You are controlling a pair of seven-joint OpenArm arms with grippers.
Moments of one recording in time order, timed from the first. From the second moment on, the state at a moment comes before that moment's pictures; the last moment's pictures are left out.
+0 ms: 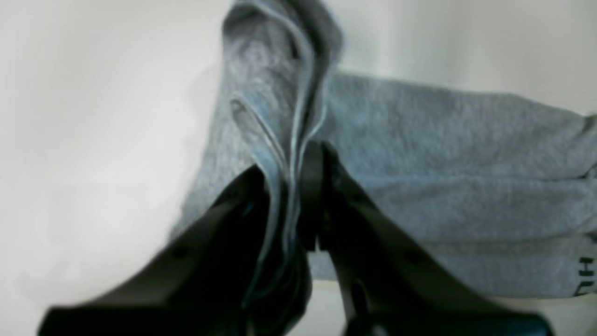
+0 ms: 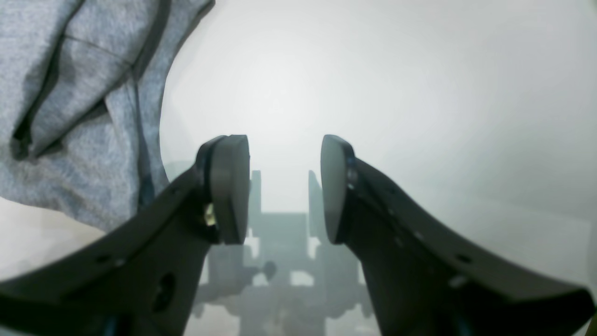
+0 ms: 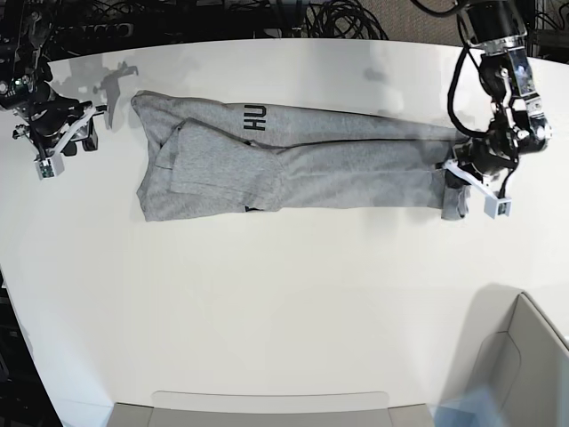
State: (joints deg) left arm 5.9 -16.6 -21.9 97.2 -32.6 -10.2 66.8; right arm -23.9 32.1 21.3 106.1 34.1 17.8 -52.1
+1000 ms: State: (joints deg) left arm 5.8 -5.6 -12.2 99.9 -32.6 -2.3 62.5; right arm -23.2 32.1 21.3 106.1 34.1 17.8 -52.1
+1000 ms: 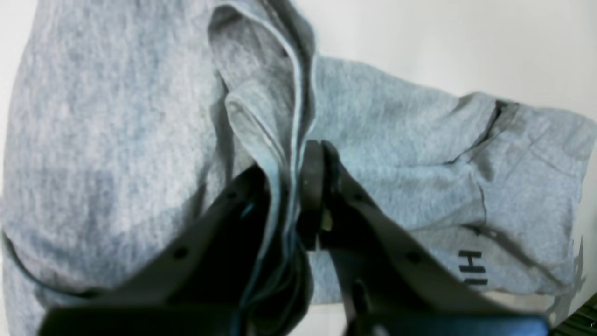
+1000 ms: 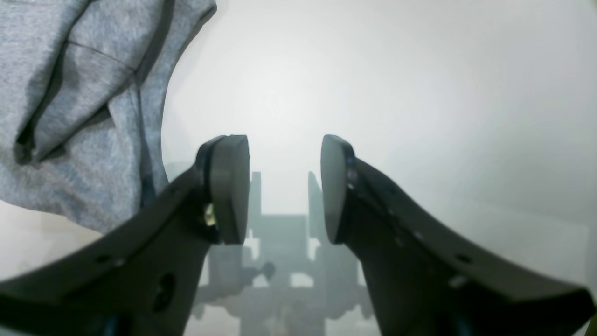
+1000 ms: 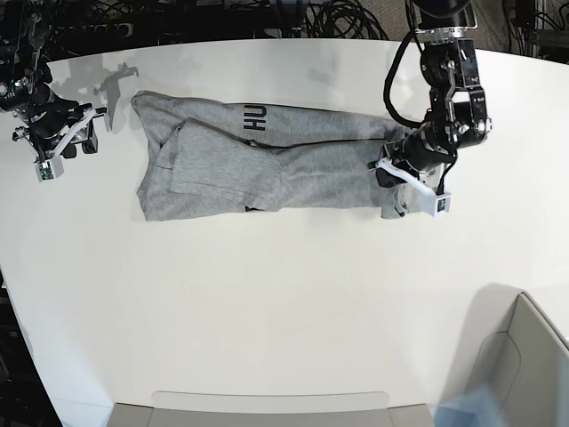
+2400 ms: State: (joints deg) left arm 11.1 2.2 -3.1 106.2 -32.0 -2.1 57.0; right arm -15.9 29.2 24.3 97.7 67.7 25.0 -53.2
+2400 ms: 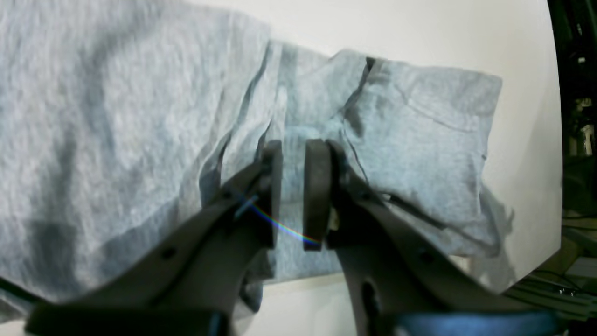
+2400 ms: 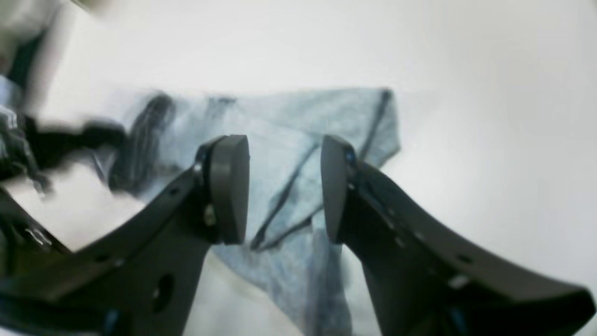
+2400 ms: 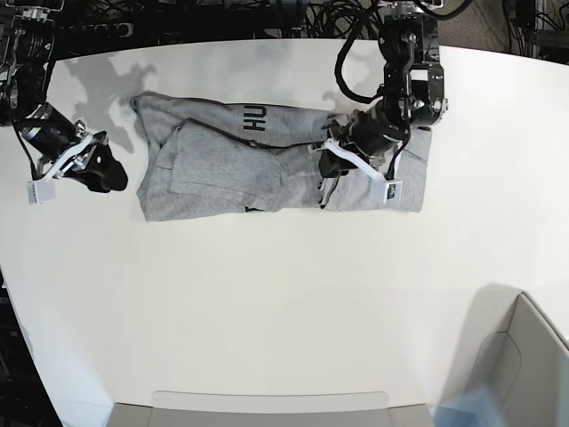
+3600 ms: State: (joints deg) left arm 15.6 1.1 -3.1 109.0 -32.1 -2.2 56.3; right arm -4.6 16.2 9.7 78.4 58.6 24.2 -54.5
